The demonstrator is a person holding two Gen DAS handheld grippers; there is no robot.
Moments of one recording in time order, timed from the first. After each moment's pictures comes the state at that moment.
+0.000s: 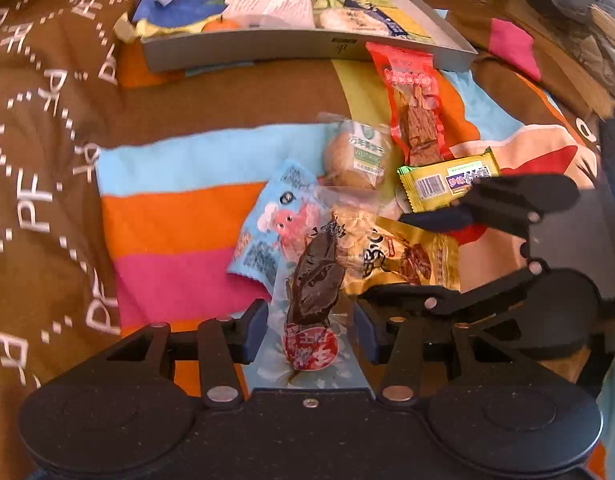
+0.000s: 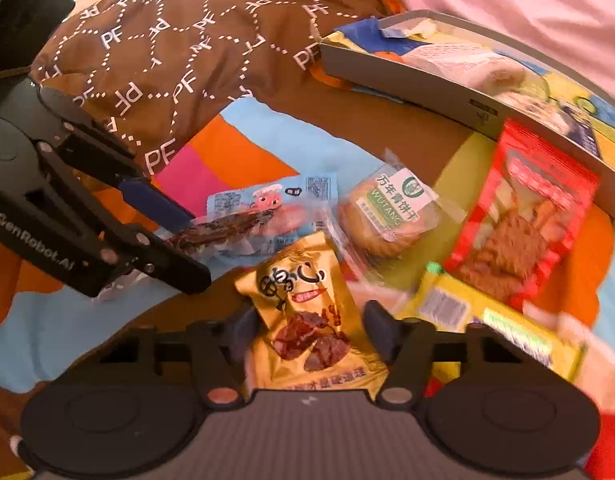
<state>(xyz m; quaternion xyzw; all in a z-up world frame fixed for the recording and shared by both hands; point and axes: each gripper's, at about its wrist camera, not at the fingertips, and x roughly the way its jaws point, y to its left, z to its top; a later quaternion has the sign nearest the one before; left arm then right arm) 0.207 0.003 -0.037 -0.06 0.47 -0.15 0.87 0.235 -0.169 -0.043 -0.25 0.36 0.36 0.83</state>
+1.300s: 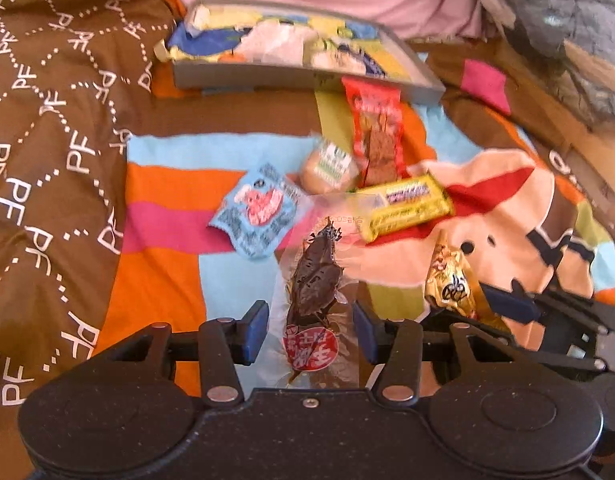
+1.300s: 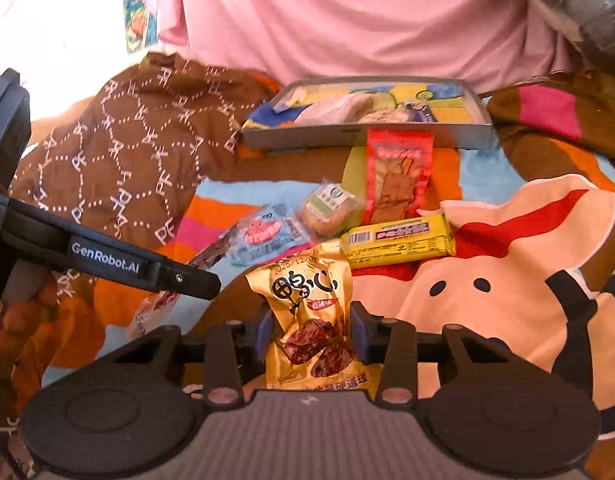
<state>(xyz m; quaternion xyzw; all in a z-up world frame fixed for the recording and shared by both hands) 0.127 -0.020 -0.010 -0.10 0.41 -0.11 0.90 0.101 -0.230 -0.014 -0.06 0.28 0.23 0.93</state>
